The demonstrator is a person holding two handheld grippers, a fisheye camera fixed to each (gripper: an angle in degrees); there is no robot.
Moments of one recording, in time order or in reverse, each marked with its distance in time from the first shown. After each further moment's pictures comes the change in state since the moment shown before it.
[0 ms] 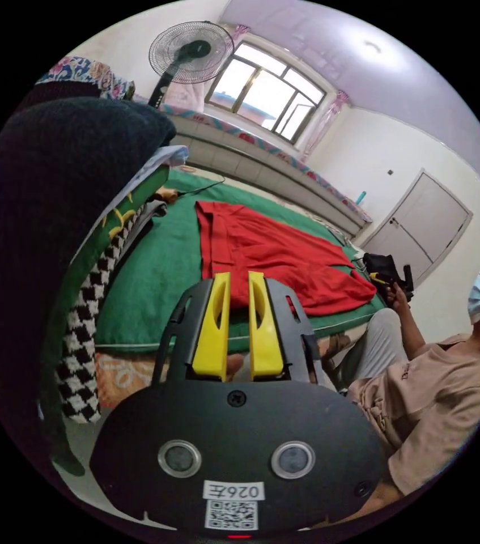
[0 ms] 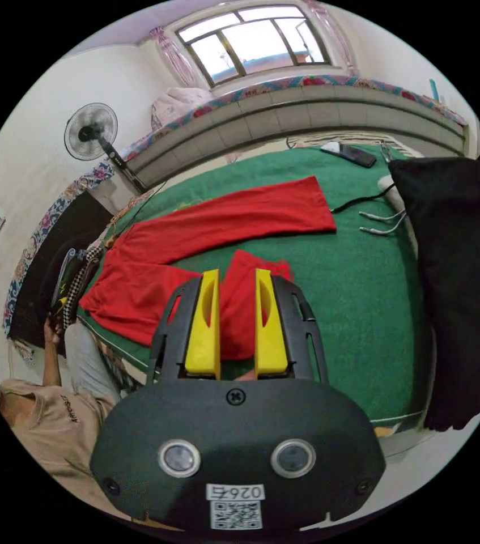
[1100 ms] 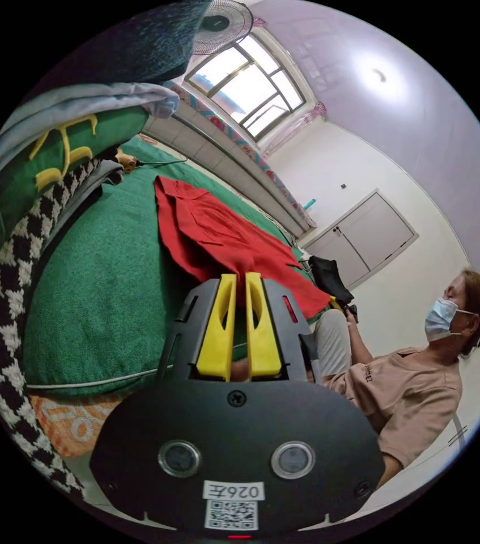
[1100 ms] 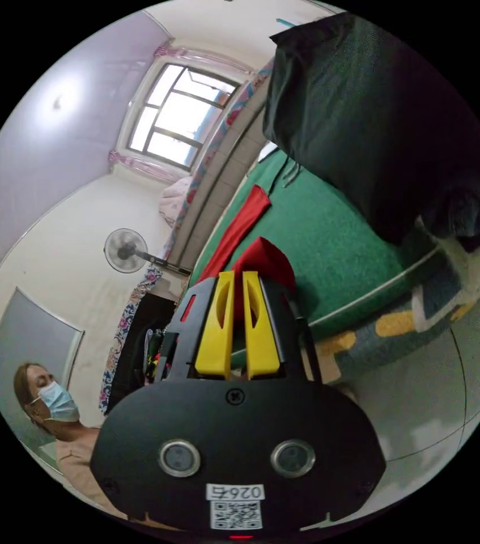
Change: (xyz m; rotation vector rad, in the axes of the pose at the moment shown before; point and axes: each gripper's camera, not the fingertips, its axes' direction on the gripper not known) left arm -0.099 -0.014 -0.041 -0.046 0.390 -0.067; right arm 0.251 0.231 -0.152 0.306 -0.423 0.504
